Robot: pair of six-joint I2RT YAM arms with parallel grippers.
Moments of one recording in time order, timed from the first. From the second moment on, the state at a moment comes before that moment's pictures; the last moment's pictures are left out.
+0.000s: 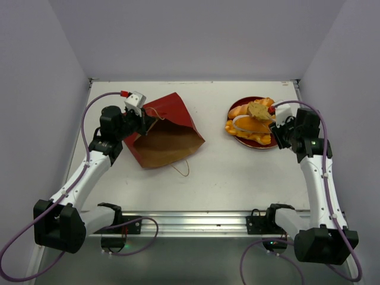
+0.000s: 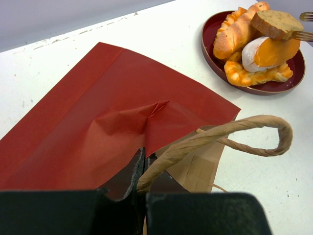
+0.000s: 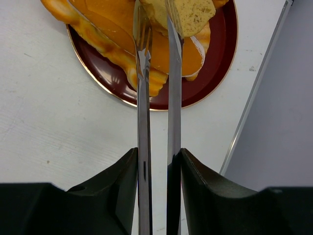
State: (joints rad) left arm -0.21 1.13 0.82 0.03 0.41 -0.04; right arm -0.09 1.02 1.04 -0.76 -0.13 -0.58
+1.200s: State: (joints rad) left arm -0.21 0.93 0.73 0.00 0.45 0.23; right arm -0.04 0.96 0.90 -0.99 -0.72 -0.81
